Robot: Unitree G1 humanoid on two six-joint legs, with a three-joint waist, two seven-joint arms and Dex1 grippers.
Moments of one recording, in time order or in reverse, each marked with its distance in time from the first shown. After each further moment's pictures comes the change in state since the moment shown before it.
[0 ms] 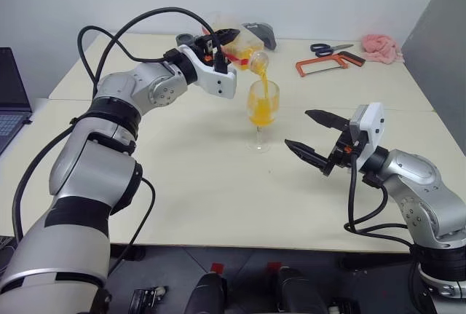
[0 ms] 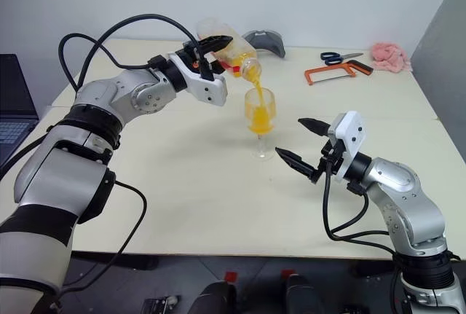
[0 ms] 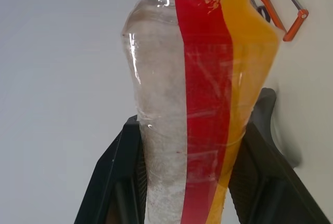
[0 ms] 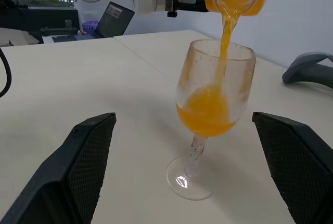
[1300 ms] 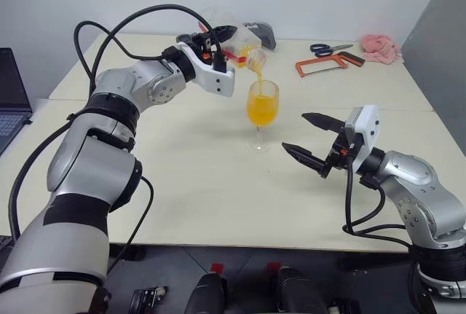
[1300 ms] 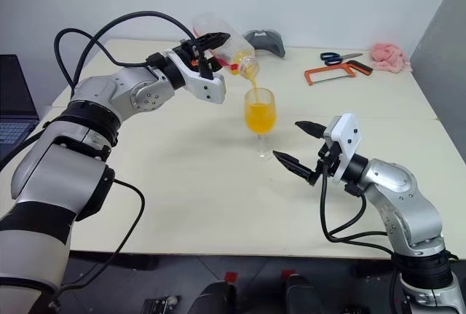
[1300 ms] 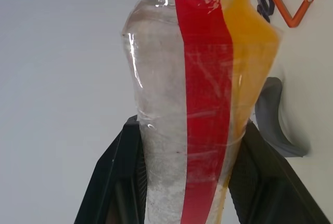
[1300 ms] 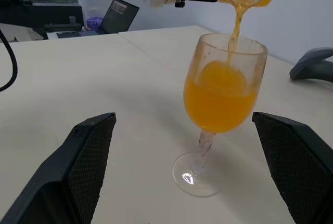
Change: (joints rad) left arm -0.022 0.000 -0.023 0.038 0.021 0.021 0.038; right arm 0.000 -0.003 0.020 0.000 -0.007 0.005 0.005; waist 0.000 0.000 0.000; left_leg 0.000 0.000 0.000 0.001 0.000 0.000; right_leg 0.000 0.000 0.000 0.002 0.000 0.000
